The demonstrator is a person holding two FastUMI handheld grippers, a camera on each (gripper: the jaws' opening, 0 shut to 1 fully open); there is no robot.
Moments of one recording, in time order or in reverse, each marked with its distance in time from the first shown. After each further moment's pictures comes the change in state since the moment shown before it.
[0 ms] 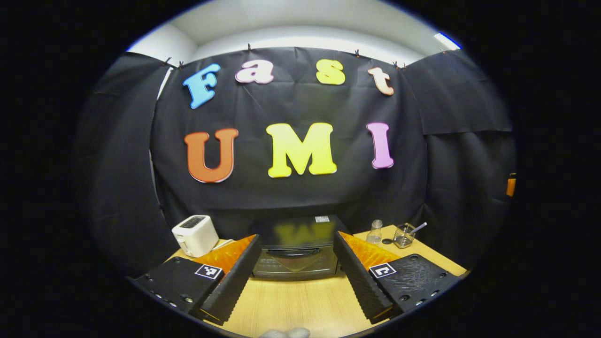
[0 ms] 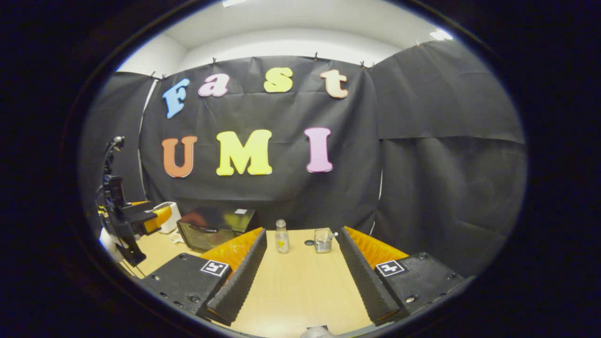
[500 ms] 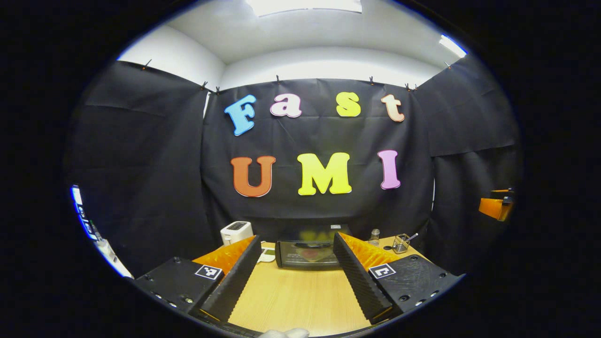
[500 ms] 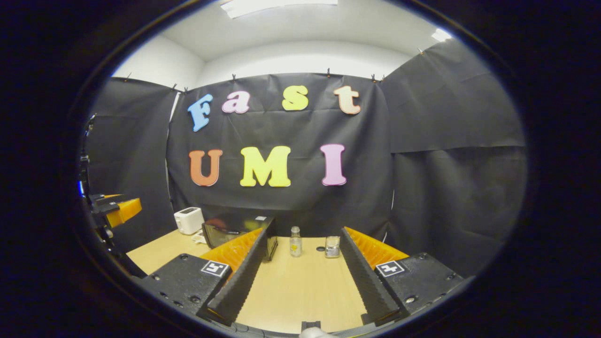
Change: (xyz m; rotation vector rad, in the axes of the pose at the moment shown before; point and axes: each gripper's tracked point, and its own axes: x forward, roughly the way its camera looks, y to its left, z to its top) left arm -0.191 0.007 0.036 -0.002 -0.069 0.195; right arm -0.079 -0.022 -0.003 -0.007 -0.042 0.124
